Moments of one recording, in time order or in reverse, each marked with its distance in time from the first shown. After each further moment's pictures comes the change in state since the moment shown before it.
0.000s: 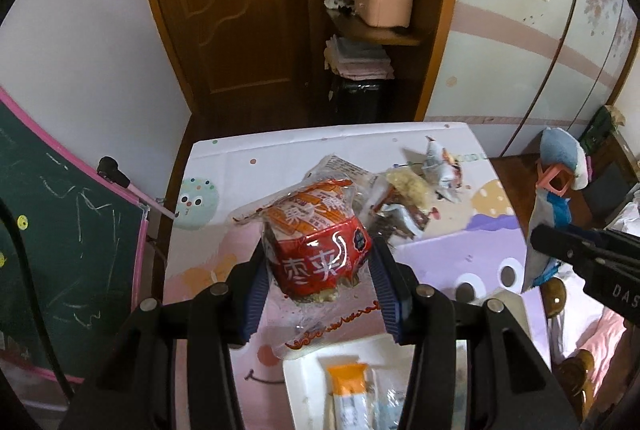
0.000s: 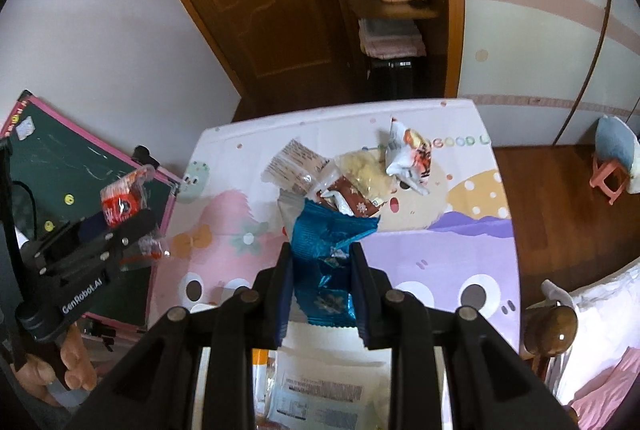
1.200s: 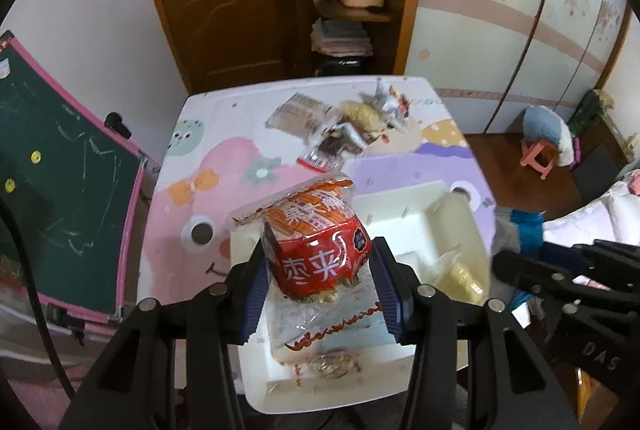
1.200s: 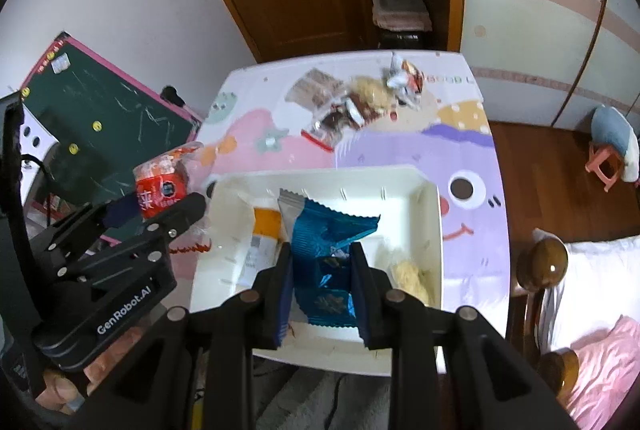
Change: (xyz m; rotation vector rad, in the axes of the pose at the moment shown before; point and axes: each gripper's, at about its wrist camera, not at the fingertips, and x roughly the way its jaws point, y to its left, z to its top) left arm -0.074 -0.066 -0.137 -0.001 0.039 0.009; right arm -0.076 0.008 -0.136 -0.065 0.091 0.007
